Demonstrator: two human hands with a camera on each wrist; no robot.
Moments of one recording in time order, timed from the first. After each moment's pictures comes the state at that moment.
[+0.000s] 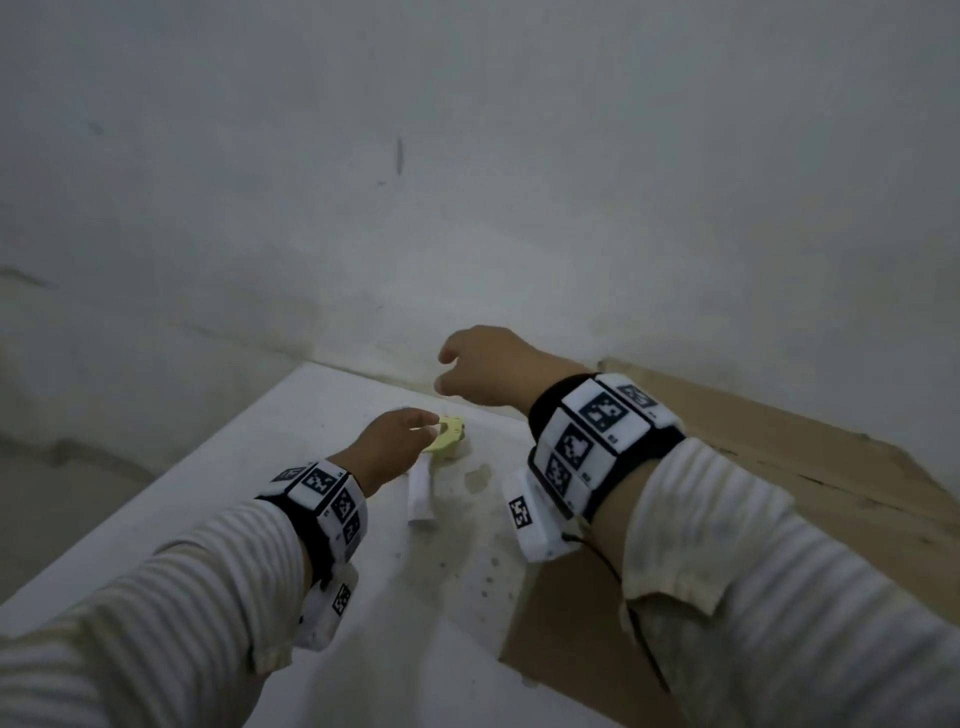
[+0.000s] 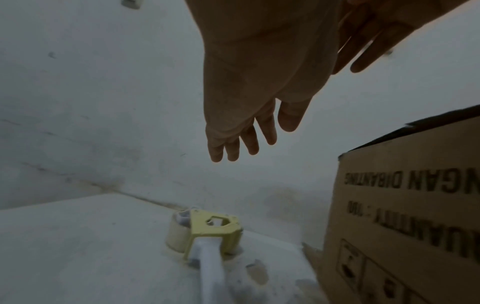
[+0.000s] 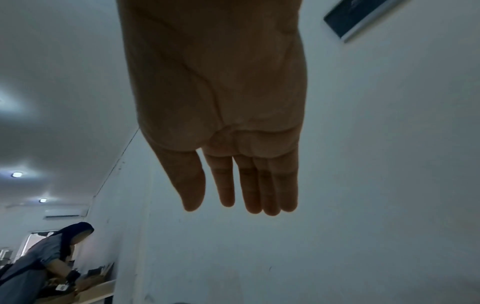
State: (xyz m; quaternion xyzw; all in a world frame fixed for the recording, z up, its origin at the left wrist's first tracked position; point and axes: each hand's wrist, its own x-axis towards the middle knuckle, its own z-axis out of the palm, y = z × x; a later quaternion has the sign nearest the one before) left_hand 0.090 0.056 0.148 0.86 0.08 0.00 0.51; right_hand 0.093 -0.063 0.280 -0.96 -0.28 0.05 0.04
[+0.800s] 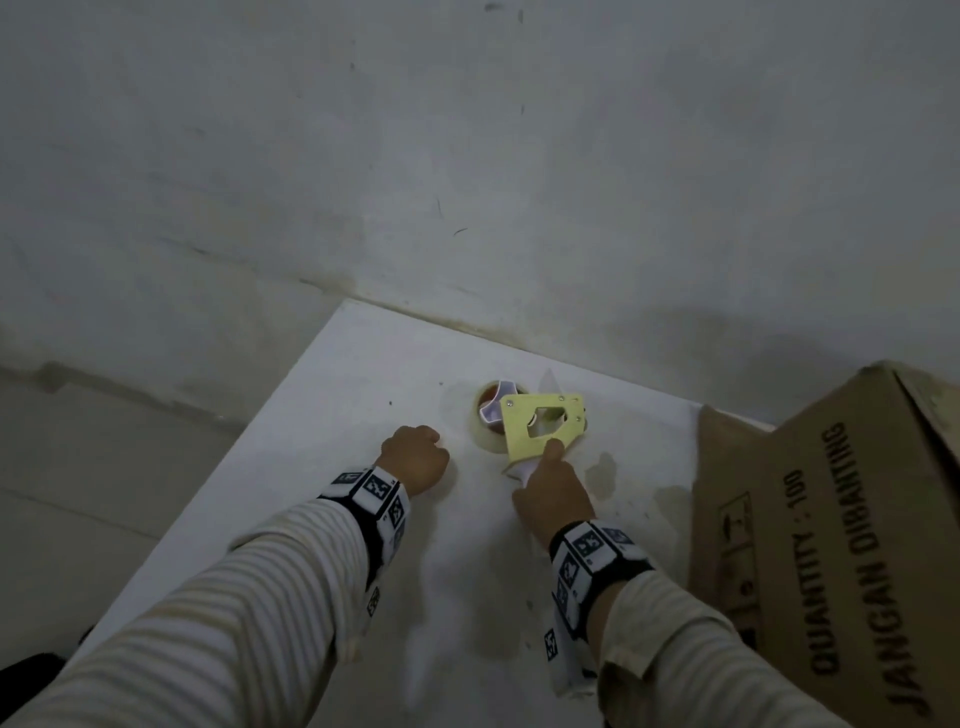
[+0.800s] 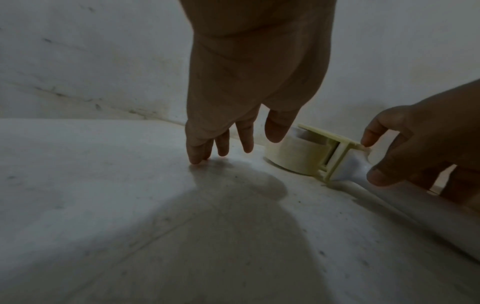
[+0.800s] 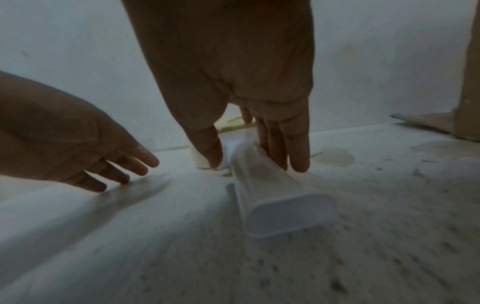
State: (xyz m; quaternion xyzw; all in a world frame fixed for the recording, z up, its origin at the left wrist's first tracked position) left_hand 0.242 0.218 -0.019 0.90 0.17 -0.21 0.34; right_hand 0.226 0.045 0.005 -0.96 0.08 0.17 0.21
